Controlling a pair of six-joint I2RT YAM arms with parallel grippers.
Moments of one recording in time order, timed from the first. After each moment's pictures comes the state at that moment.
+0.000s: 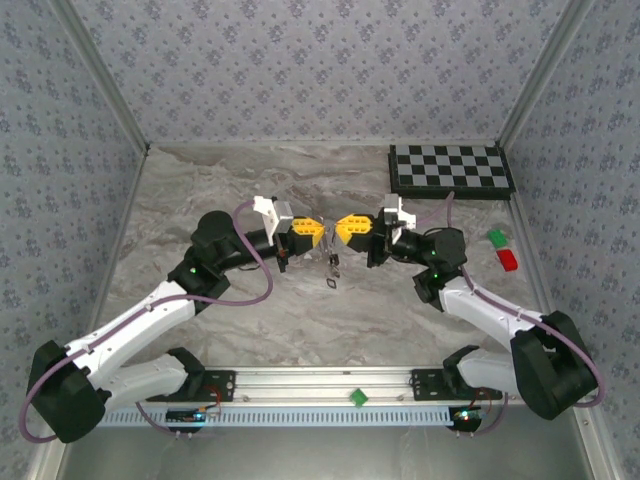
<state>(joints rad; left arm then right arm) -0.72 1.04 0.77 0.32 0.57 -0.13 0.51 1.20 0.55 1.15 -0.85 0.44</state>
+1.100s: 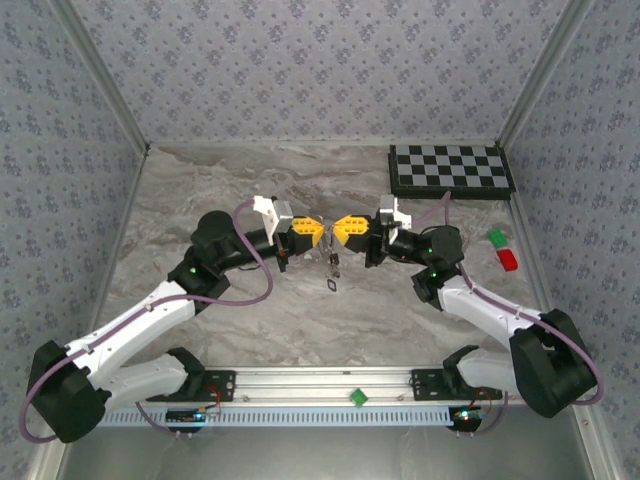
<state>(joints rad) -0.72 1.04 0.77 0.32 0.56 -0.12 0.51 1.21 0.56 1.11 -0.85 0.40</state>
